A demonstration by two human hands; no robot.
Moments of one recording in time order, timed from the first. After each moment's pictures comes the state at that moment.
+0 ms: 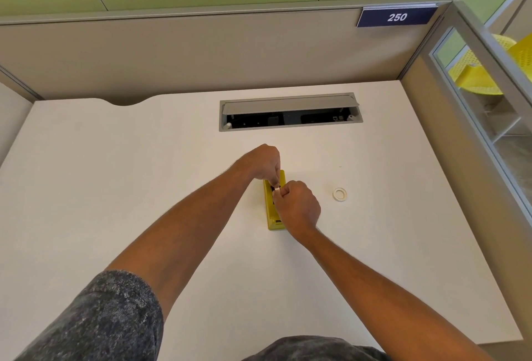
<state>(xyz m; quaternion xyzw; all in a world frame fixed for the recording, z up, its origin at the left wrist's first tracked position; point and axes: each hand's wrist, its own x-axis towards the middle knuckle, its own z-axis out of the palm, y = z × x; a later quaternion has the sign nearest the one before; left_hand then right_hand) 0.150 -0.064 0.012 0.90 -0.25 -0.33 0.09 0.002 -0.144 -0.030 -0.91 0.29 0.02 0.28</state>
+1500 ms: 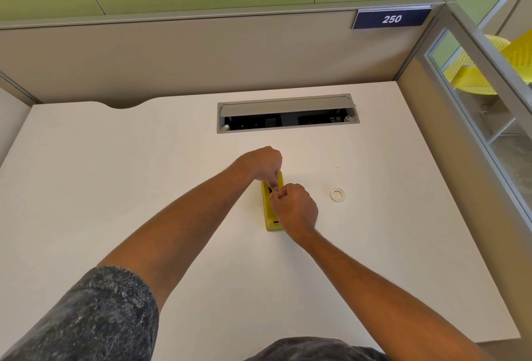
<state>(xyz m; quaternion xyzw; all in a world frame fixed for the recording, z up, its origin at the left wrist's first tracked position) 0.144 -0.073 0.030 0.89 -0.32 -0.33 0.01 -0.001 -0.147 -0.036 -0.91 0.27 0.01 0.30</state>
